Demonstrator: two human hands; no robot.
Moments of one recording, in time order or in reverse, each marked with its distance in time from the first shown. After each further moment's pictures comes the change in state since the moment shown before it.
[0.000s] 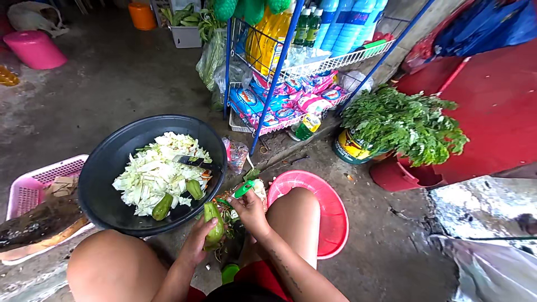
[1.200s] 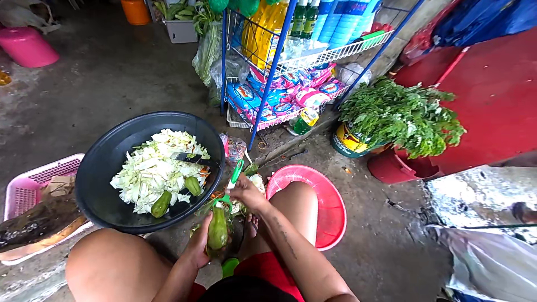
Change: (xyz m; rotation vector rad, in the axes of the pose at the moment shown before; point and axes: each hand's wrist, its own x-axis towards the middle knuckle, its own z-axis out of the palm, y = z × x) left_hand -0.009 -0.001 0.017 -0.055 0.080 -0.326; right_hand 0.039 0.006 -0.017 0.285 -0.273 0.493
